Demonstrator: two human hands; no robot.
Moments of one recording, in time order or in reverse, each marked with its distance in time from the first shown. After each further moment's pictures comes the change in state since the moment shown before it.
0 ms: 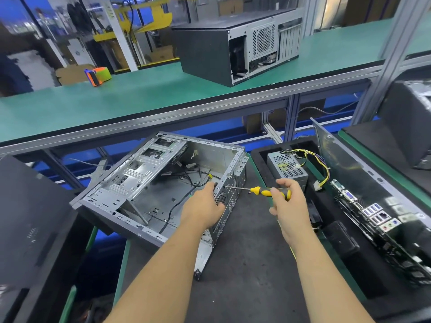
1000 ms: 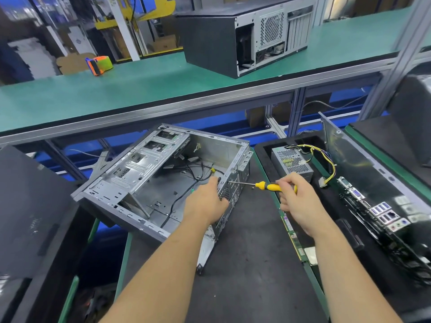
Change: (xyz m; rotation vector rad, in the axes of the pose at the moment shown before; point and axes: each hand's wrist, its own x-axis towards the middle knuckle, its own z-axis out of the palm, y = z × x) left_hand 0.001 0.001 0.001 0.037 -0.004 0.019; right_hand 0.010 -0.020 -0.023 -0.172 -0.266 -0.036
